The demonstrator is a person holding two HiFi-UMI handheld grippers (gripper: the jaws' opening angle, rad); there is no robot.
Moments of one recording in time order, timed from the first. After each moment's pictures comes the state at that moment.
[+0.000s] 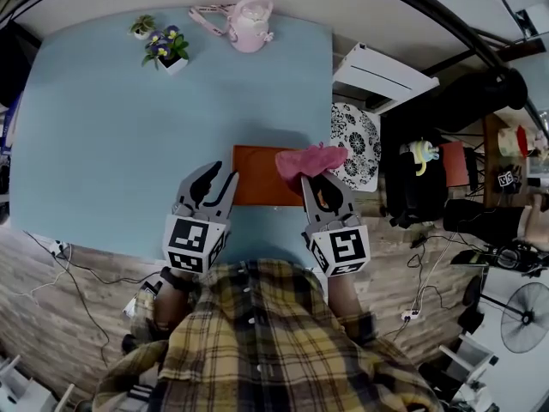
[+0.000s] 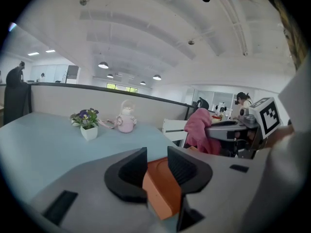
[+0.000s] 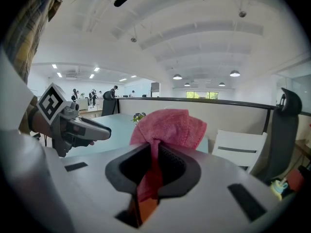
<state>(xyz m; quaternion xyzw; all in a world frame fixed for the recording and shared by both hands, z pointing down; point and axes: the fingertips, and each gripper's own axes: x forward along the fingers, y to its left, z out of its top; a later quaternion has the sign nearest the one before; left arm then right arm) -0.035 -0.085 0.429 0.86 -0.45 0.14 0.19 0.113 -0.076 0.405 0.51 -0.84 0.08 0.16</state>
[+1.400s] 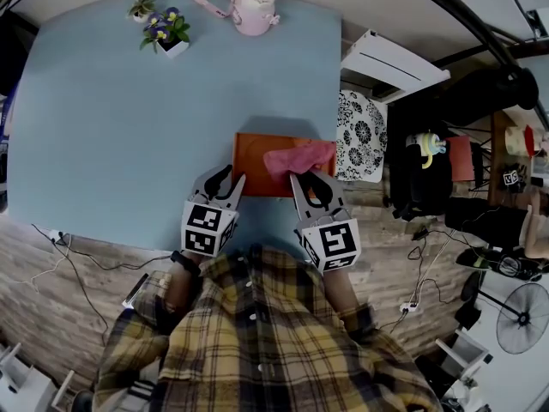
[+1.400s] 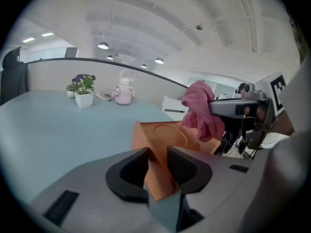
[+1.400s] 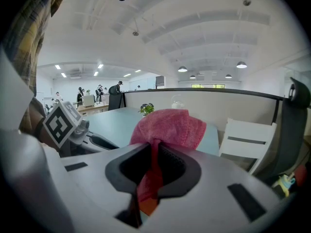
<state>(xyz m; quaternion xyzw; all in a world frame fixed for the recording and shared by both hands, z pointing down) -0.019 -0.058 0.528 0.84 -0.42 0.21 0.27 0.091 -0.064 0.445 0.47 -0.85 0.11 0.19</state>
